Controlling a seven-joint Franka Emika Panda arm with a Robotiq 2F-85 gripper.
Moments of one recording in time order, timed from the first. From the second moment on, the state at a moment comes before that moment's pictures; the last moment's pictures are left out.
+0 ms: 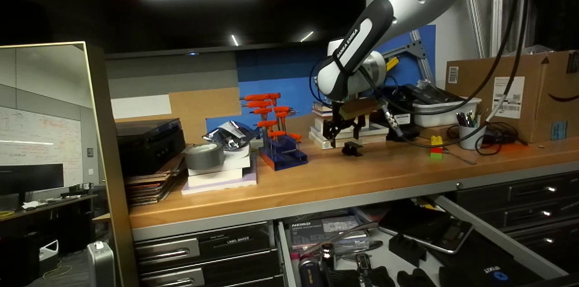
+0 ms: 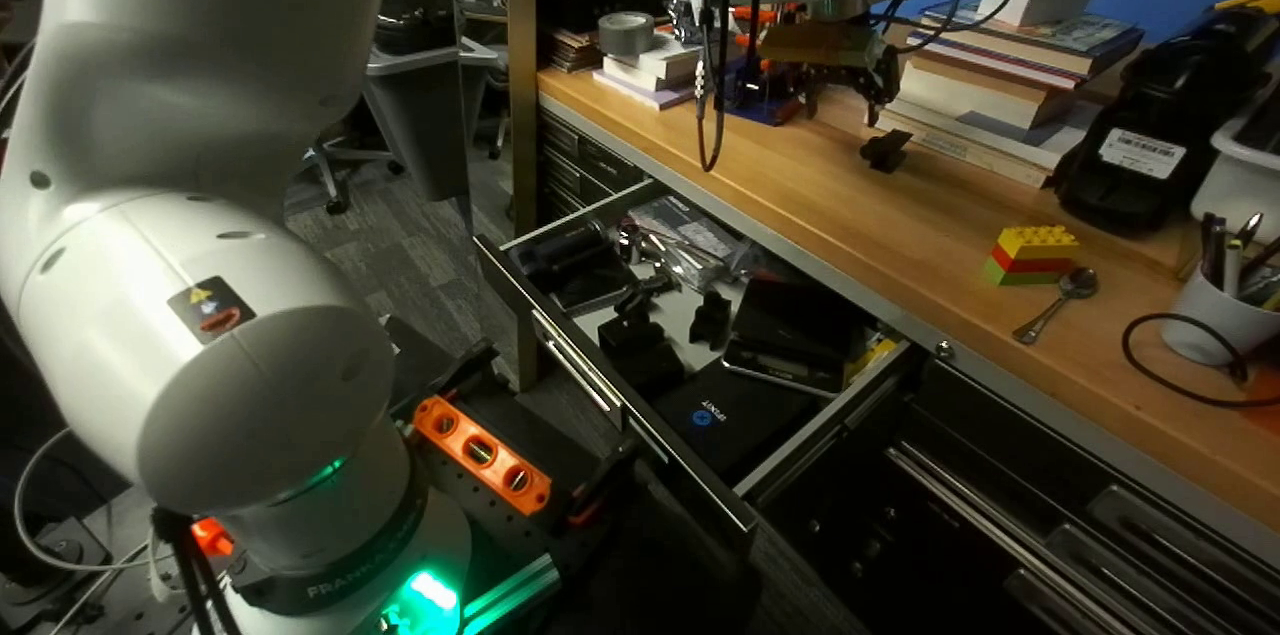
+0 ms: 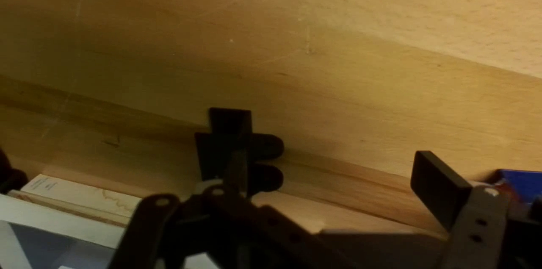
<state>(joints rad) 0.01 0.59 -0.10 -1.59 -0.18 2.43 0.07</state>
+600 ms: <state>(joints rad) 0.01 0.77 -0.20 -1.39 -0.23 2.40 0.15</state>
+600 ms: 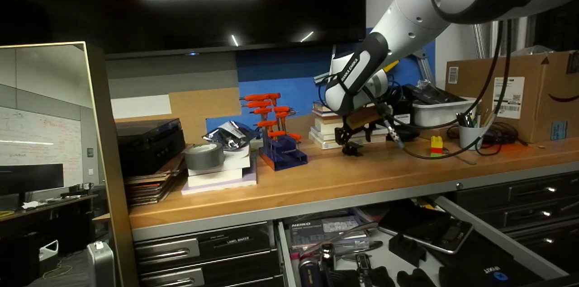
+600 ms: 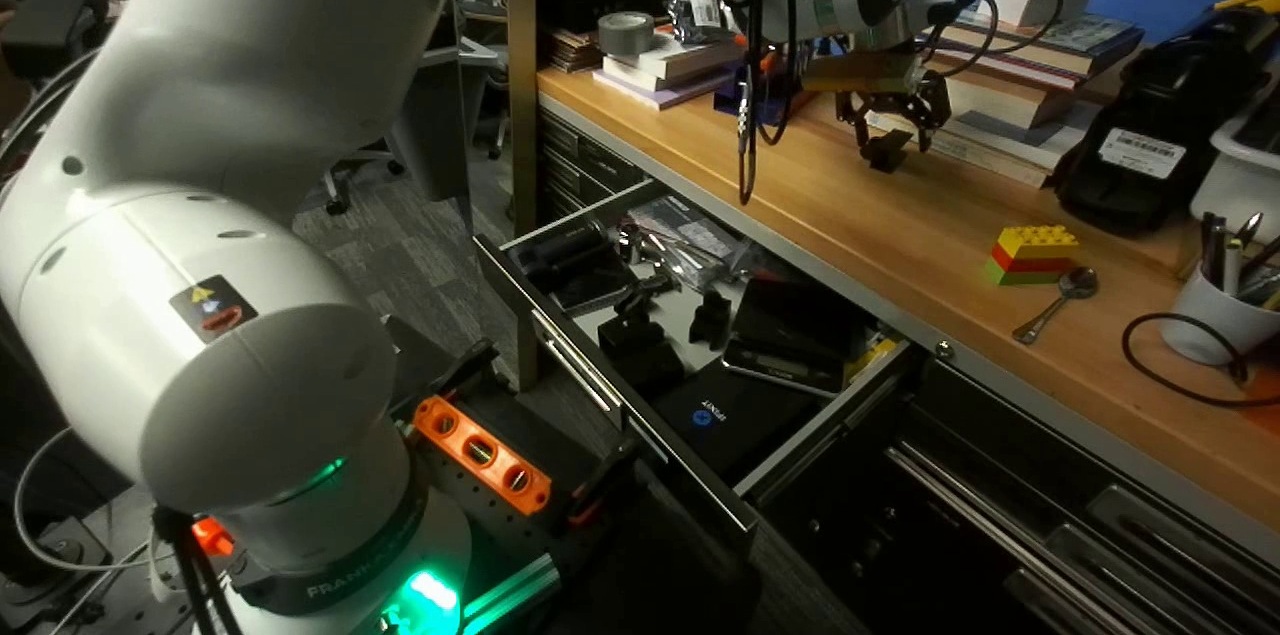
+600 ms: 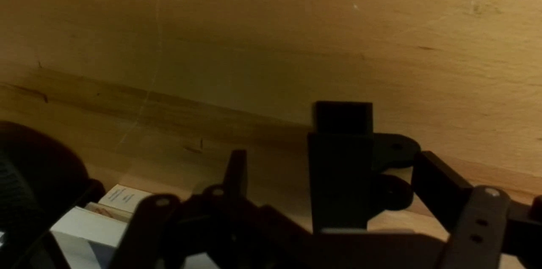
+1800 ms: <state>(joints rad) -0.01 0.90 -0.20 -1.20 -0.23 2.34 0.18</state>
